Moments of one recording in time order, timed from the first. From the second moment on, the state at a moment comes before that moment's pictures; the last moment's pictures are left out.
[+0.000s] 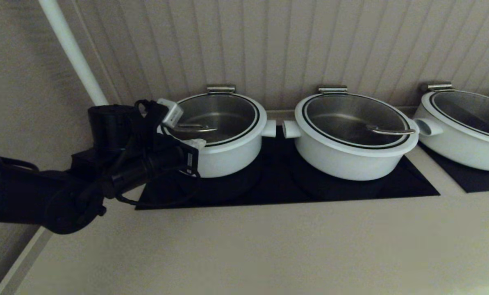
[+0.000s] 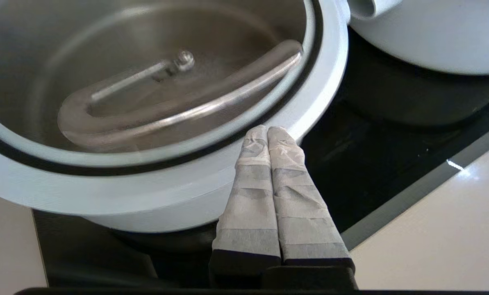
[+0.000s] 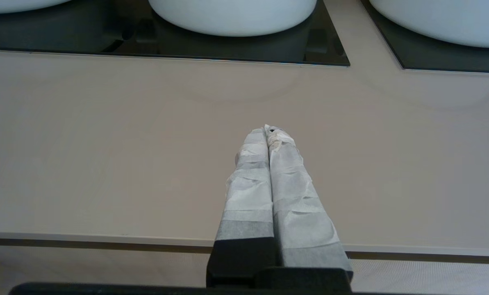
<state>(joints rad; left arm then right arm) -0.37 1.77 -0.86 -0.72 -0.12 0.07 0.00 0.00 0.00 0.00 0.03 -0.06</state>
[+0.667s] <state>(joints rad) -0.34 1.78 -0.89 -0.72 -0.12 0.08 0.00 0.00 0.00 0.00 0.03 -0.06</state>
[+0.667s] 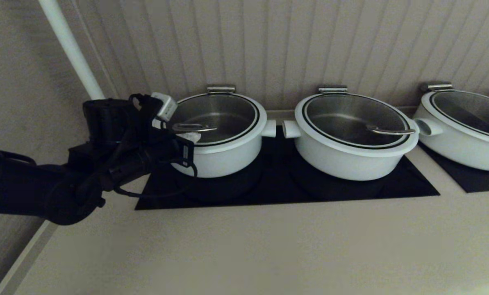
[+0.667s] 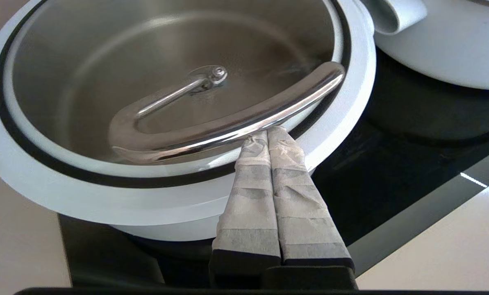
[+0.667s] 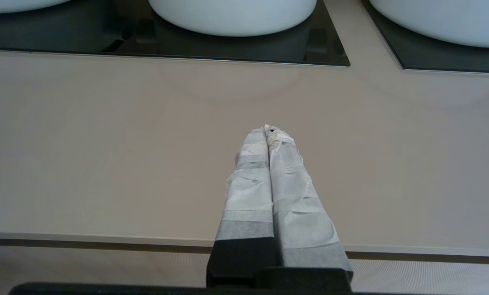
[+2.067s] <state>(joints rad) -0.27 1.92 -1.04 -0.76 -0.06 0.08 0.00 0.00 0.00 0.00 0.02 -0.06</state>
